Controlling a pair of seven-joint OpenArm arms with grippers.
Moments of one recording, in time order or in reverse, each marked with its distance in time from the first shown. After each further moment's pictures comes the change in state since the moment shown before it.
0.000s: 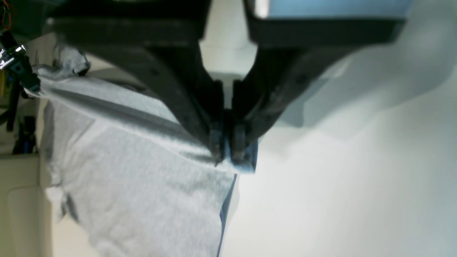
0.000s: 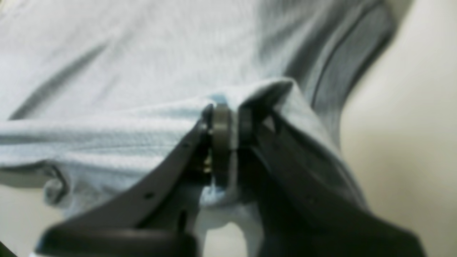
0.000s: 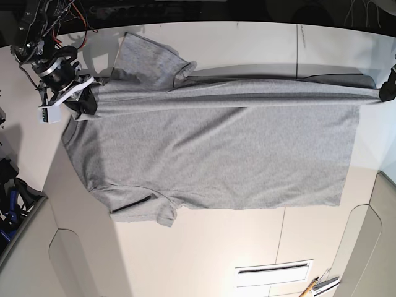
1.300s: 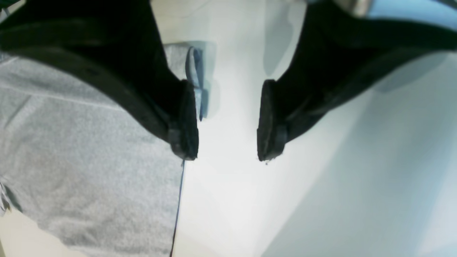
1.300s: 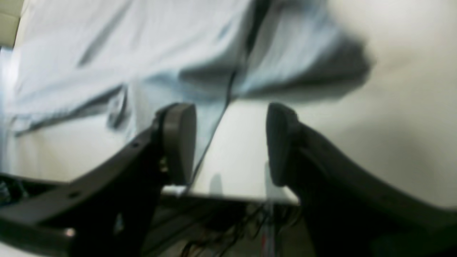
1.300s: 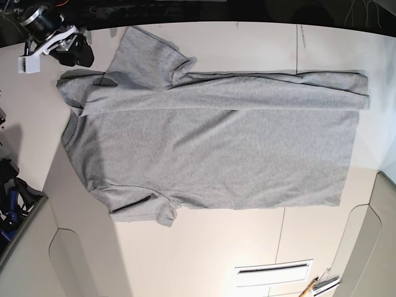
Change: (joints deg) left arm -5.3 -10.3 3.2 -0.1 11.0 0.0 -7.0; right arm -19.7 -1.1 8.5 13.8 20.4 1.4 -9.9
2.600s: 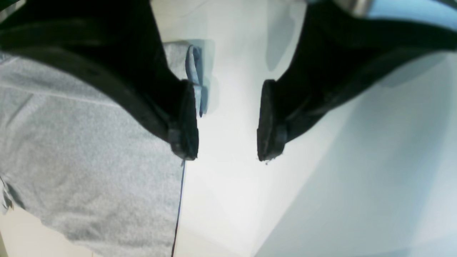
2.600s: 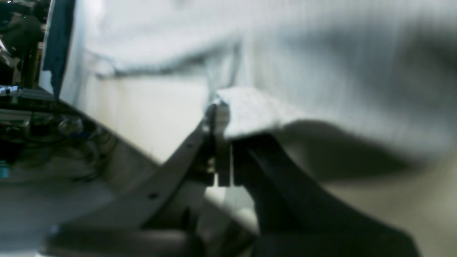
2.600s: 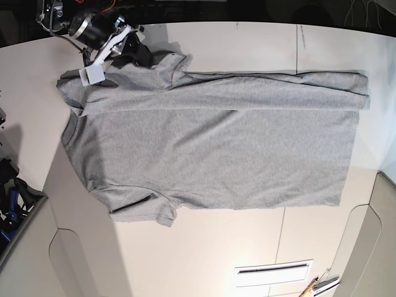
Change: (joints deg) left arm 0.0 -0.6 0.0 0.0 -0.9 0.0 0.0; right arm 8.6 0.1 -21.5 -4.9 -1.1 2.0 1.1
